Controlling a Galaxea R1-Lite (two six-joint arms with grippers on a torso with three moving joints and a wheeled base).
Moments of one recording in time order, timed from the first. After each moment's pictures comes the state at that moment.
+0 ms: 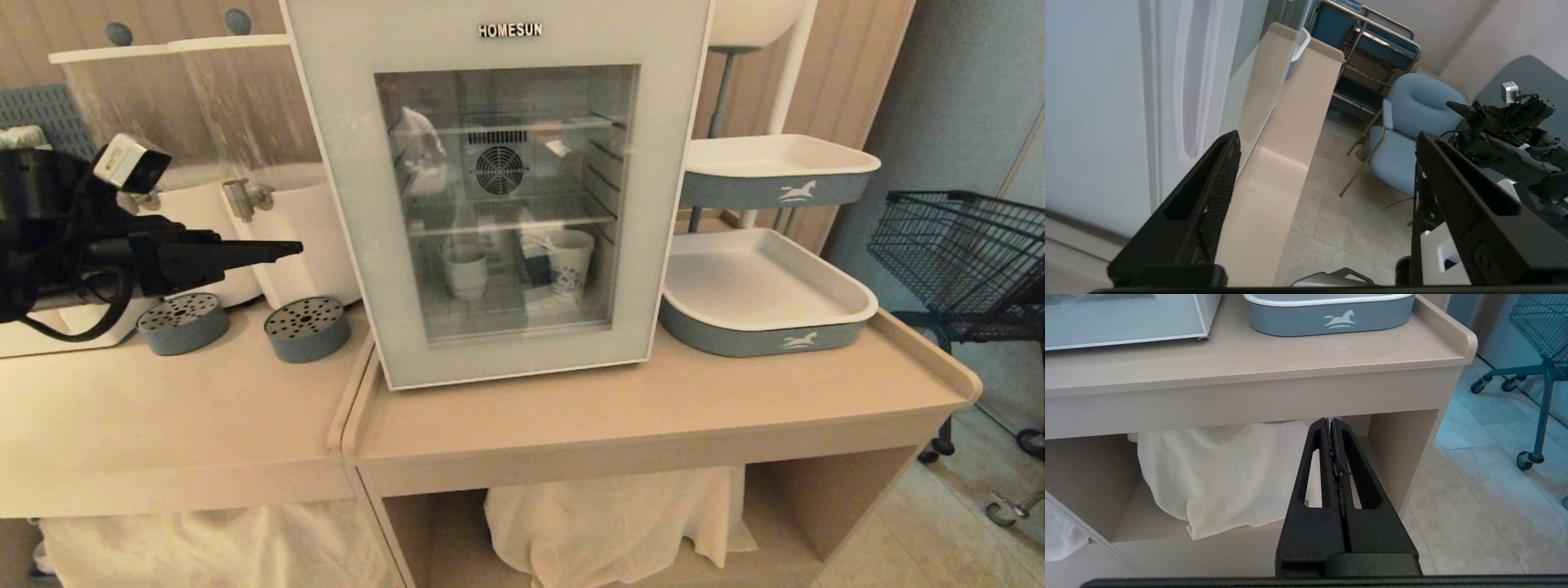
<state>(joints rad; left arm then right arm) 0.25 1.84 -1.34 -0.16 -1.52 0.05 0.00 0.00 -0.03 0.08 0.00 -0.02</state>
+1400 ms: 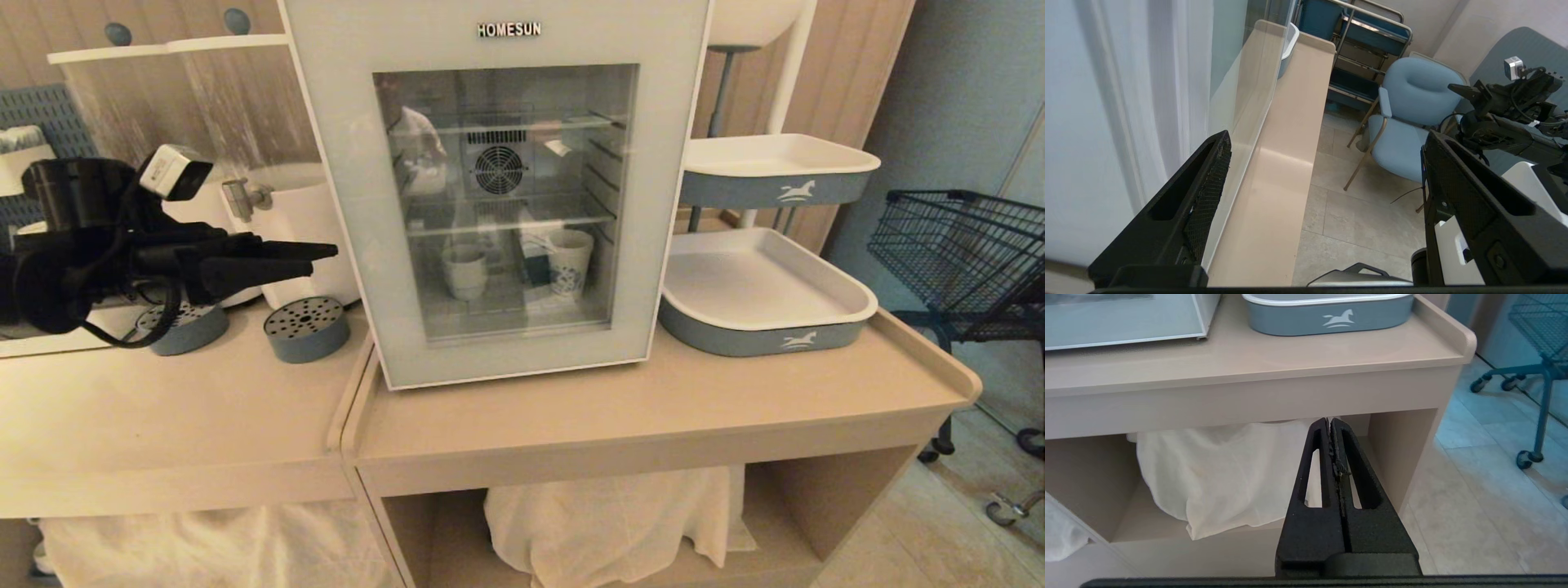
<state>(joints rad) 0.18 1.88 -1.31 -0.32 -1.52 0.05 0.00 0.00 -0.03 0.08 0.00 -0.02</state>
